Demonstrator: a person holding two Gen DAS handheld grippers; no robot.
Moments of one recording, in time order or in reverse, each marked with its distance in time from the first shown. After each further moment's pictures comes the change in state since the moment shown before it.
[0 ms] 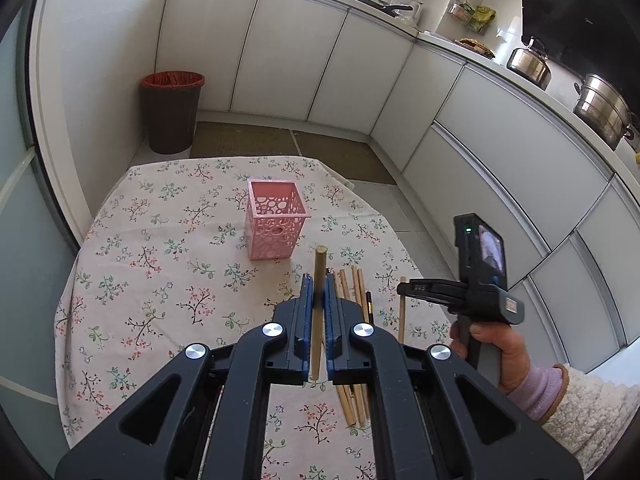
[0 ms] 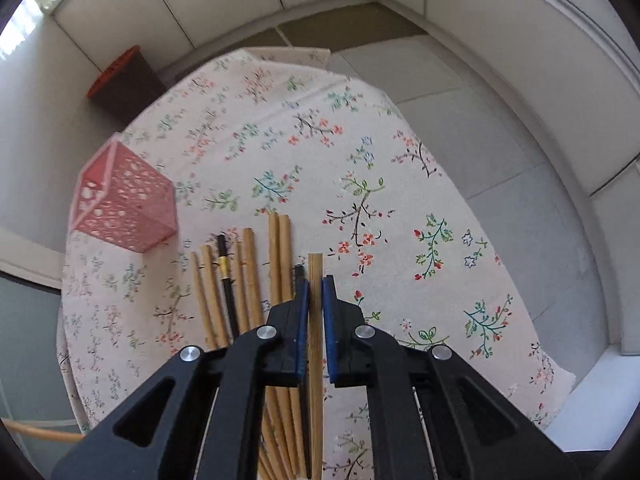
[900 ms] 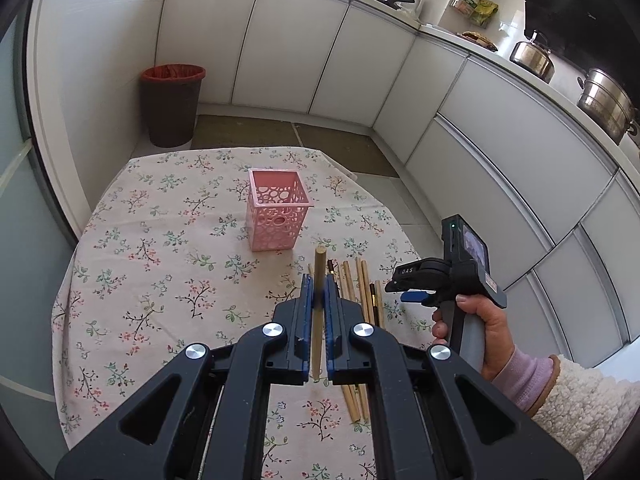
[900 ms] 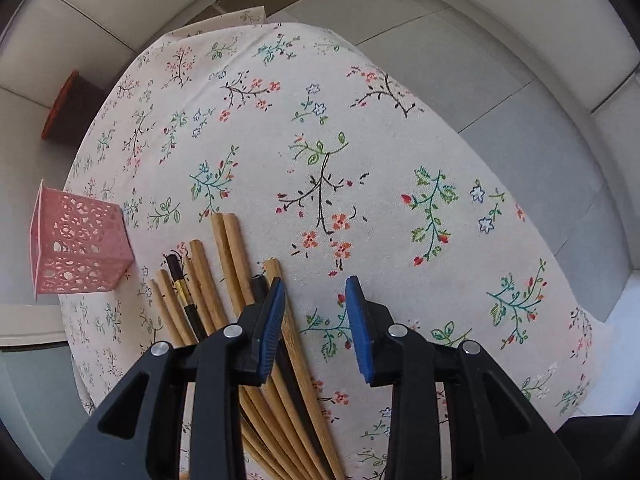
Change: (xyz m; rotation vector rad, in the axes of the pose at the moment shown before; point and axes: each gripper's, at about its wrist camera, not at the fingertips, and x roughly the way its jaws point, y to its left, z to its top) left arm 0.014 0.006 -0.006 -0.002 0.031 0.004; right arm 0.070 -0.021 0.017 0.247 0.174 -0.031
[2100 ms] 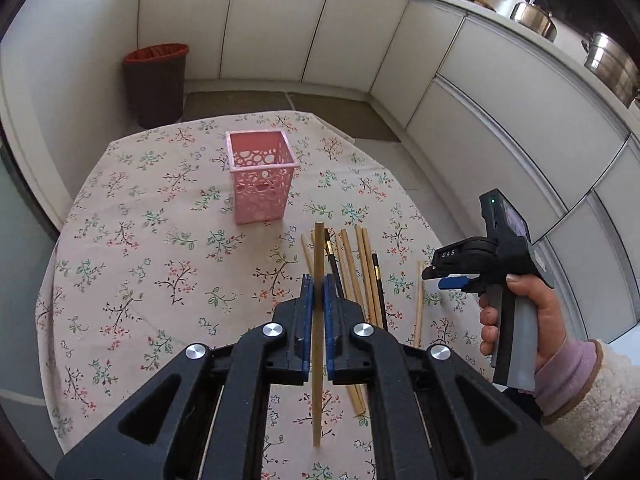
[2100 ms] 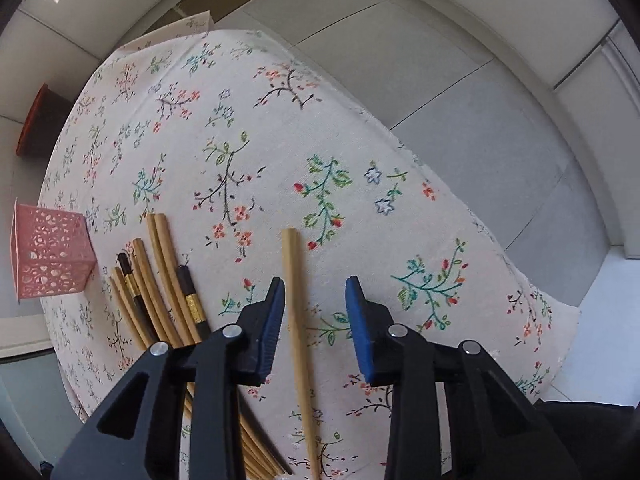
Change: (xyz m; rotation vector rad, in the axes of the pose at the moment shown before) left arm 0.057 -0.017 -0.010 0.050 0.097 0.014; right arm -0.015 -0.058 -0.005 0.086 0.039 -0.084
